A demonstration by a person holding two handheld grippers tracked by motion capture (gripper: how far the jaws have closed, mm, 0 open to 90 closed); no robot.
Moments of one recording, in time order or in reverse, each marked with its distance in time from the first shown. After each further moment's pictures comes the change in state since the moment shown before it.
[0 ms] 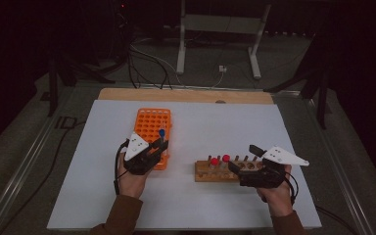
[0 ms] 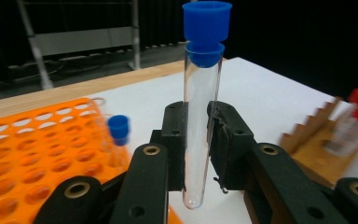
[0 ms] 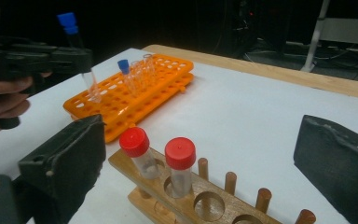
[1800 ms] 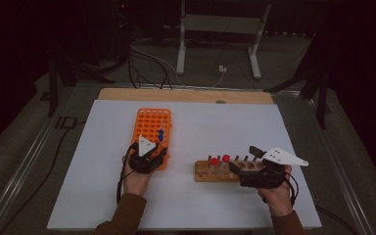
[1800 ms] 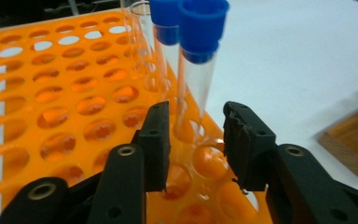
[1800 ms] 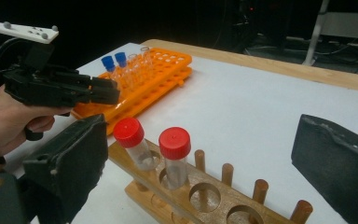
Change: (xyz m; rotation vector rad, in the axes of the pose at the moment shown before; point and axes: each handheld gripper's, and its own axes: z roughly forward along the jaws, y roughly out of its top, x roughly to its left) left arm 0.011 -0.041 0.033 0.212 0.103 -0.027; right arm -0.004 -0.006 0.002 0.022 0.003 0.005
